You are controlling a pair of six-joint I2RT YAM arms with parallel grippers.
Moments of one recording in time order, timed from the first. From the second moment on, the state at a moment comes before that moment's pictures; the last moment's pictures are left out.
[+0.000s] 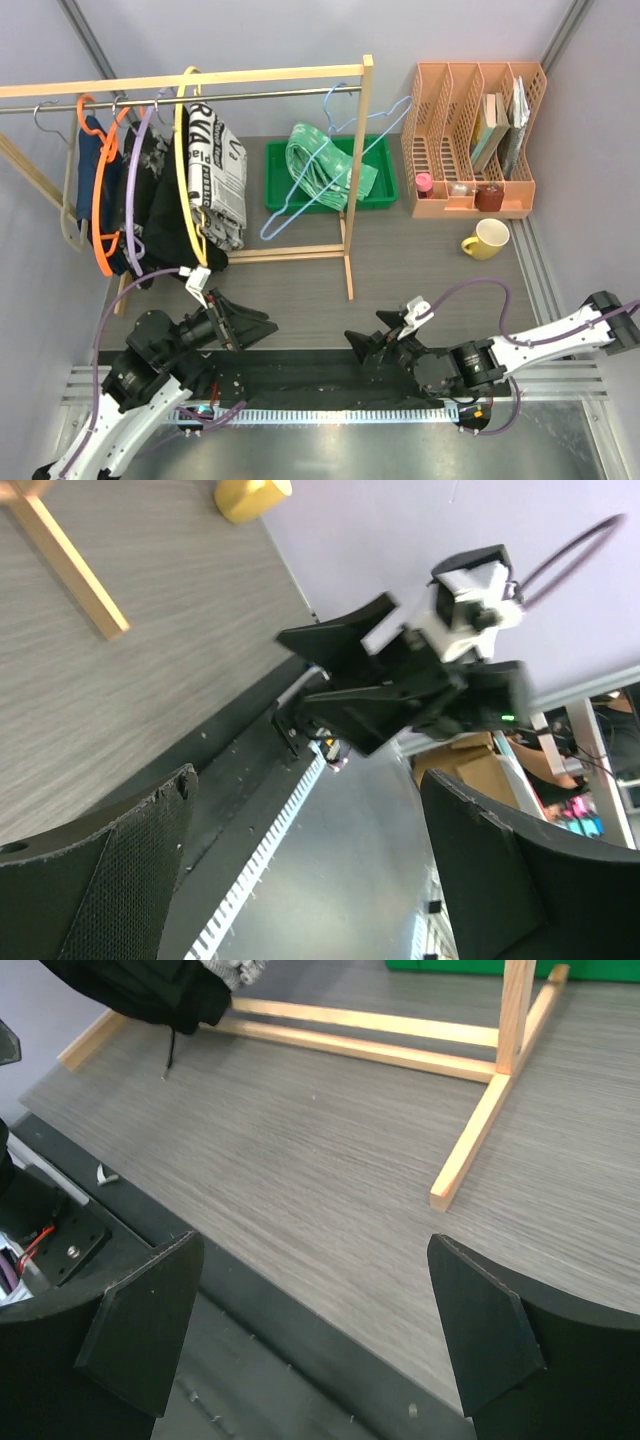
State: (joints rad) left arm -0.67 0.01 0.45 -0.49 0.39 -0.93; right arm 1.80 0.62 0.31 0.00 1.12 0.58
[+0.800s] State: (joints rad) left arm -0.67 0.01 0.02 0.28 0.51 -1.24; right arm 1.79 0.79 0.03 1.02 1.30 0.62
